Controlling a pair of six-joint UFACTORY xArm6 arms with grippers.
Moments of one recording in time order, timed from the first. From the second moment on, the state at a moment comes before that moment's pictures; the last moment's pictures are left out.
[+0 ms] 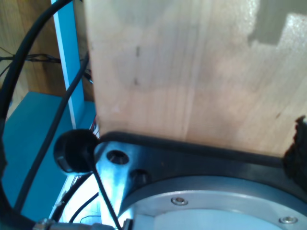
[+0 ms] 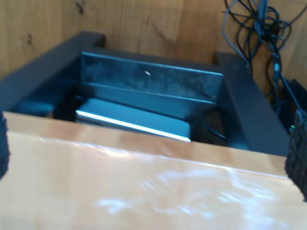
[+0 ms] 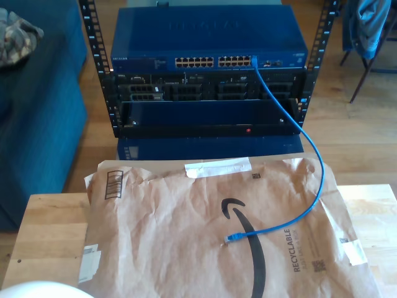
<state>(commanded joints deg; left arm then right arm) 93.5 -31.5 -5.1 9.8 60.6 -8.8 -71.5 -13.2 -48.8 5.8 70.4 9.4</state>
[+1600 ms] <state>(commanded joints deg) 93.5 -31.5 -5.1 9.7 60.6 -8.8 -84.1 -34.8 -5.1 2.5 58.6 4.1</state>
